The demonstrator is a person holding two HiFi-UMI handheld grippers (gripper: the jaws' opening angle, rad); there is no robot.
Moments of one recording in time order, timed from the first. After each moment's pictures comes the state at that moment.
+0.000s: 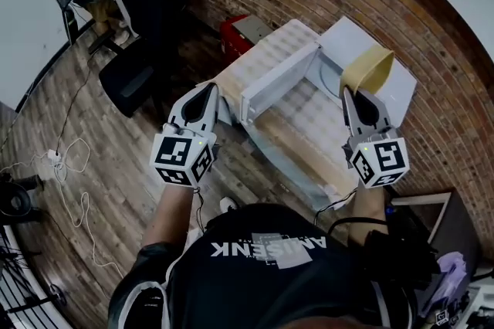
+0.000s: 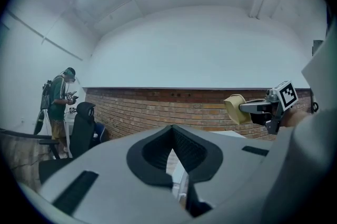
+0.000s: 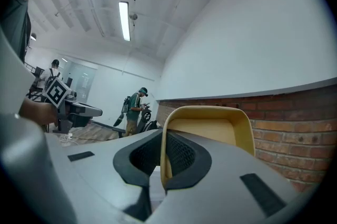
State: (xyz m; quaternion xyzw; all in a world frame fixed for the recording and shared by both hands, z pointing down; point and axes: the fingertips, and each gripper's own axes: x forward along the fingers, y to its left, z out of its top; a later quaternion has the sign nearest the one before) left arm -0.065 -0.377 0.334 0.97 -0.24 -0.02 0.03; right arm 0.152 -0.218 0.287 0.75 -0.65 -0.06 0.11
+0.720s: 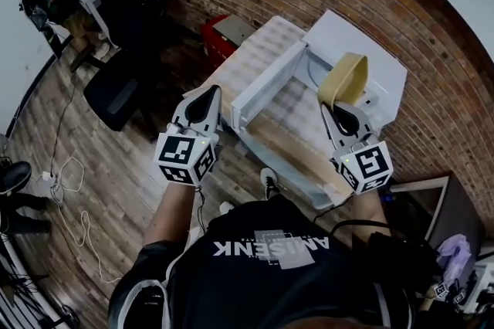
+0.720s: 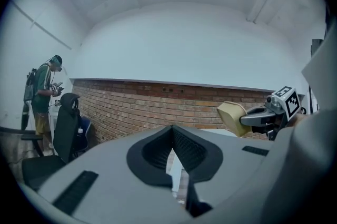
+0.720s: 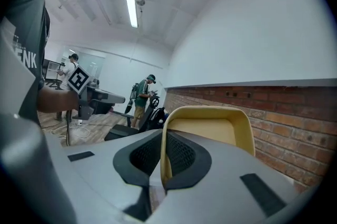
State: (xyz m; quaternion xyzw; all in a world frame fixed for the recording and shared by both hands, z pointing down) left arm -0.002 -0.404 0.358 0.98 -0.18 0.00 0.05; right arm 0.152 -0.237 0.349 0.71 -0.68 -0.02 0.18
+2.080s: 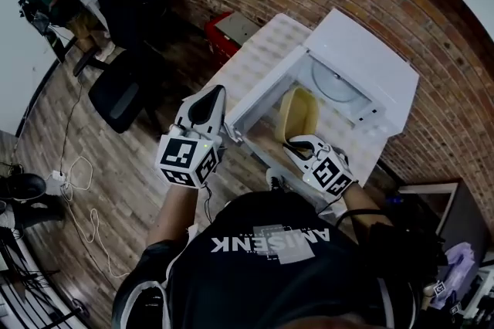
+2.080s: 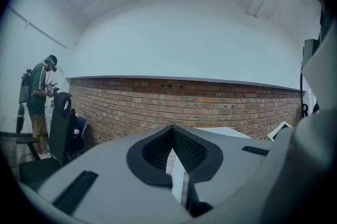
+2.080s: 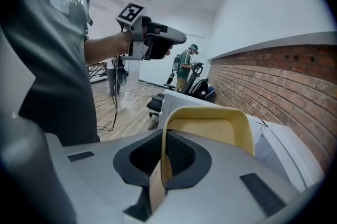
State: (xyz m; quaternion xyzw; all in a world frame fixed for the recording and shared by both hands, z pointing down) left arm 0.067 -0.418 0.360 0.98 -0.17 0.01 0.04; right arm 0.125 -0.257 0.527 0.50 -0.79 0.08 0.33
